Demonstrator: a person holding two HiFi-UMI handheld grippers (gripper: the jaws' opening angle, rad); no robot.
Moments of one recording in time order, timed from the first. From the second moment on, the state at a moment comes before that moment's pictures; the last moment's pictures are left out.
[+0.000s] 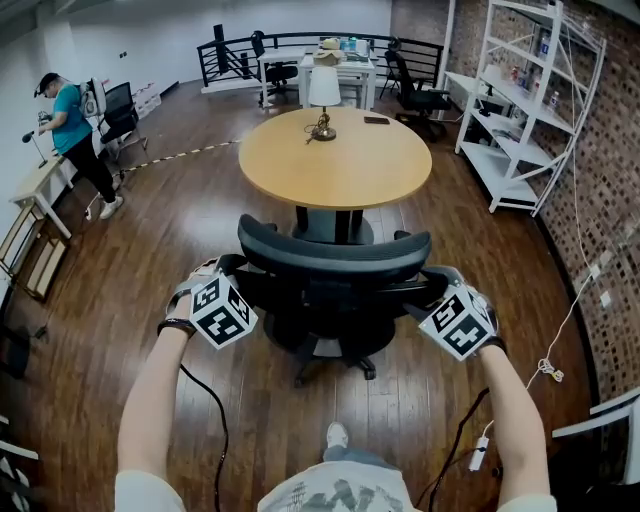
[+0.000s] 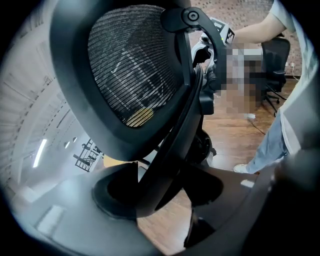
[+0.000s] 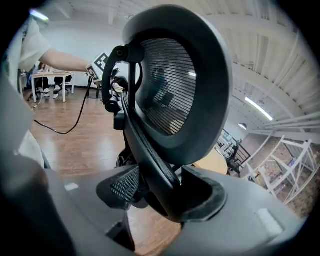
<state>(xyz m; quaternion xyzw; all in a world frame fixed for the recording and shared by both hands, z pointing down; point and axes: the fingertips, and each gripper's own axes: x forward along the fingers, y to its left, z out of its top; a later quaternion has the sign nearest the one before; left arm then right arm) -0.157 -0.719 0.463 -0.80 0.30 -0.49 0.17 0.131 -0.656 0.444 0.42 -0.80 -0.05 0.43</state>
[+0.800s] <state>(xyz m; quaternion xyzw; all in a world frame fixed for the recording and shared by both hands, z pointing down) -0.145 -0.801 0.462 -0.80 0.31 -0.49 0.15 0.143 -0.743 0.443 0.41 -0.80 -0.05 0.44</state>
